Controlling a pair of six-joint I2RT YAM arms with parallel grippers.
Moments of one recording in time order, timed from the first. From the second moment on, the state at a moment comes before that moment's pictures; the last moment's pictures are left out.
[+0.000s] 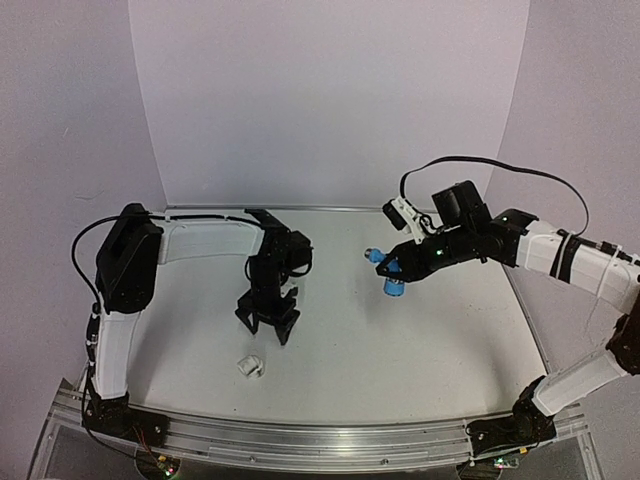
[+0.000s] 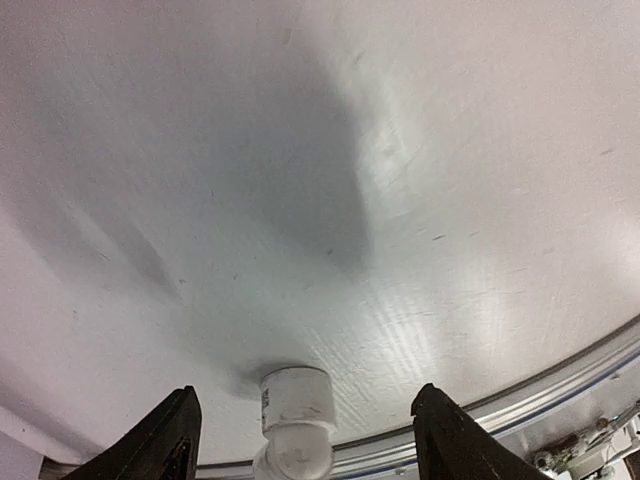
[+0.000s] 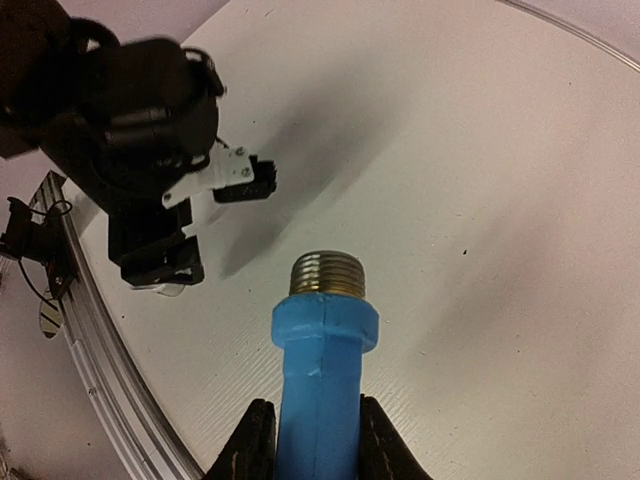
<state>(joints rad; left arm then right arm) -0.87 2.13 1.70 -1.28 0.19 -0.42 0.65 1.39 1.15 -0.52 -0.36 0.13</state>
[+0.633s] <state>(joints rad) -0.86 1.57 1.35 -0.13 0.81 -0.55 0.74 1.43 1.24 -0.46 -0.91 -0.20</state>
